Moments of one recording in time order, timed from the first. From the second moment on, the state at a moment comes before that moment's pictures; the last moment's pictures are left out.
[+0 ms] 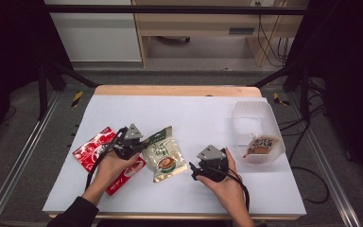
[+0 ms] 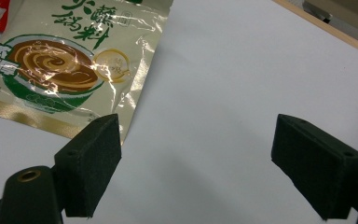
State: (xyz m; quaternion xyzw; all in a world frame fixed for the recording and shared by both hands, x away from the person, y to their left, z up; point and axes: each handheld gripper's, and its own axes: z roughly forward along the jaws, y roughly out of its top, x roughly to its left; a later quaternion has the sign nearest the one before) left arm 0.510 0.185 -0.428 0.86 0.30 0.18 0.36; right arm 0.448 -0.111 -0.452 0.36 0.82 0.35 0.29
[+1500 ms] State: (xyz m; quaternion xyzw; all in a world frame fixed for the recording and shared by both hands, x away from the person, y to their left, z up) left arm 0.472 0.163 -0.364 0.86 0.18 0.21 0.43; right arm 0.451 -0.103 -0.419 0.30 0.87 0.29 0.26
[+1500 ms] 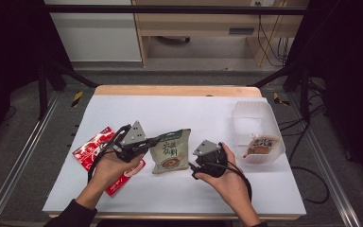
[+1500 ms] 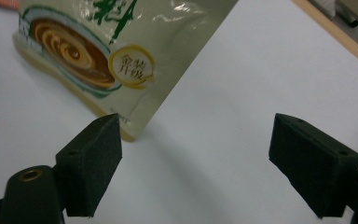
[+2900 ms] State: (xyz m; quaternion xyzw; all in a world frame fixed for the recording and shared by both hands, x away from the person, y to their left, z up) left arm 0.468 0.159 -0.360 0.87 0.15 0.17 0.44; right arm 0.473 -0.090 -0.330 0.14 0.95 0.20 0.20
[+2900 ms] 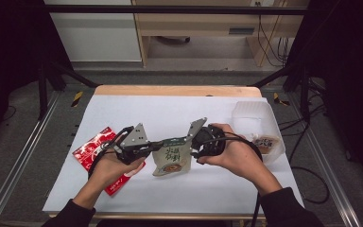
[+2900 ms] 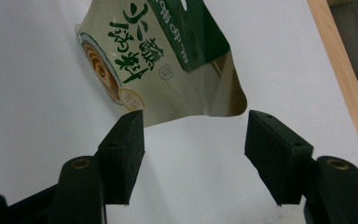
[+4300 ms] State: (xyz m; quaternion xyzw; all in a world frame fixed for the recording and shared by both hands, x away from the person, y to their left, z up) left arm 0.467 0.159 -0.360 0.87 0.13 0.16 0.44; right arm 0.498 -0.052 -0.341 0.07 0.97 0.18 0.13
